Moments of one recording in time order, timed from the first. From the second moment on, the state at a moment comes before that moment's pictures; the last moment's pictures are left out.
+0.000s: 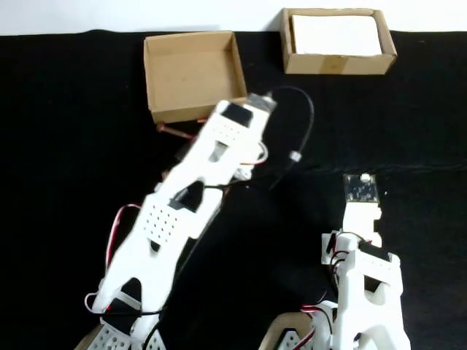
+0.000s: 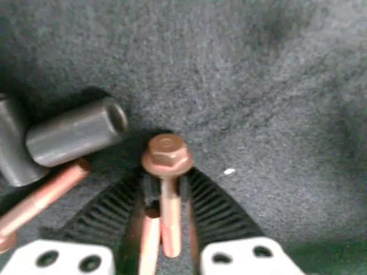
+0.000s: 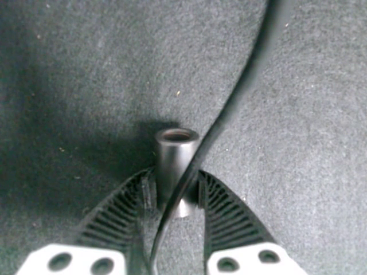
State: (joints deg) left arm 22.3 58.7 -49.5 94.5 7.1; right arm 12.7 -36.6 78.7 34.4 17.9
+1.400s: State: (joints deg) left arm 21.8 -38.3 -24.4 100.0 -1.2; right arm 4.5 -103.6 65.2 63.7 17.8
